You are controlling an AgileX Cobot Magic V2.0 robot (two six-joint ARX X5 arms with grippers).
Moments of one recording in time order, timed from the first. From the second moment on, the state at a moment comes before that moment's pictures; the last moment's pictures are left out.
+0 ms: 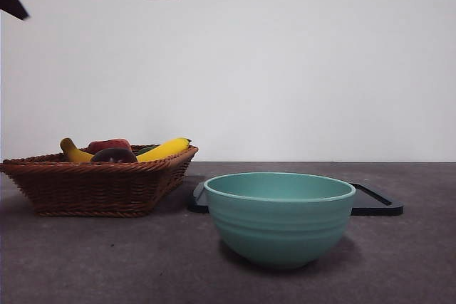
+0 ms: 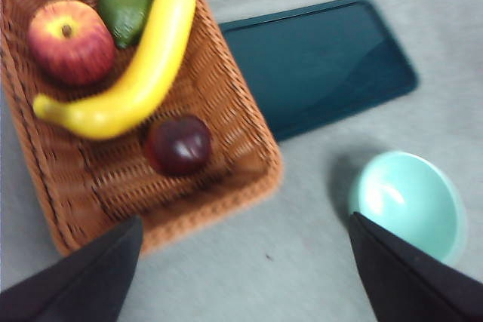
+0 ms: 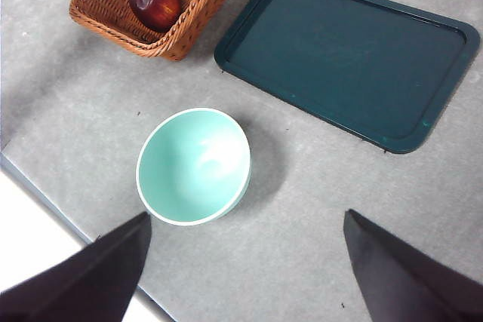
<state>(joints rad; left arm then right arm) -0.22 1.17 1.25 -0.92 0.33 0.04 0.17 0.86 1.07 -1.05 -0.50 -0.10</state>
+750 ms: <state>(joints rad) -0.33 1.69 1.35 -0.77 0.14 0.04 0.17 0.86 1.07 -1.05 -0.50 -0.10</state>
